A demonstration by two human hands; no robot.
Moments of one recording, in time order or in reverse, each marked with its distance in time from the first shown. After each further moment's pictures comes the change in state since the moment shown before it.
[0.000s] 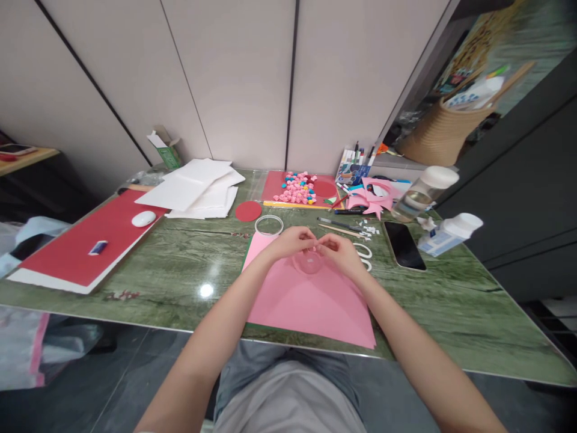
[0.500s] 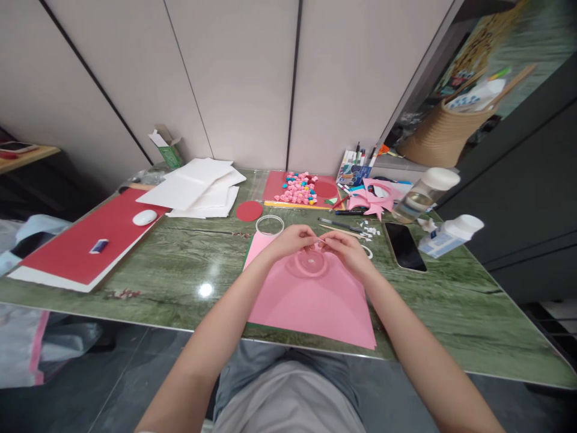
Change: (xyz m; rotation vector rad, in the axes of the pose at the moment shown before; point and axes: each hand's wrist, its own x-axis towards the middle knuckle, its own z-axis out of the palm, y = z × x) left_hand -0.002 0.006 -0.001 -0.080 0.035 0.004; right_hand 0.003 0.000 -0.013 0.398 -0.097 0.046
